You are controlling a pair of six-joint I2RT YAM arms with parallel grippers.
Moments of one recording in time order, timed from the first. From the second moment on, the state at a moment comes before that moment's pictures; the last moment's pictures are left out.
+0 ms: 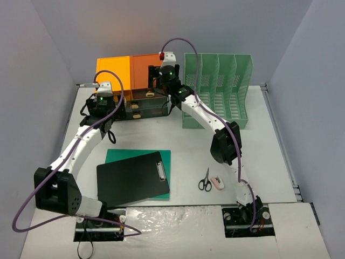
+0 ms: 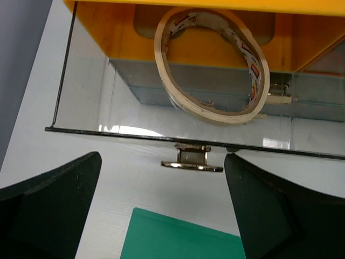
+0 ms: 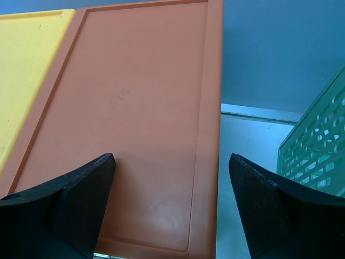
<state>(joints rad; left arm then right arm) -0.20 1.38 1.14 -0.34 -0.36 -0.20 0.63 2.35 2.28 -0.17 0.33 0.26</state>
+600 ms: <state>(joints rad) -0.19 1.61 1.32 -0.17 -0.38 -0.14 0.63 2.35 2.28 -0.19 0.31 0.28</state>
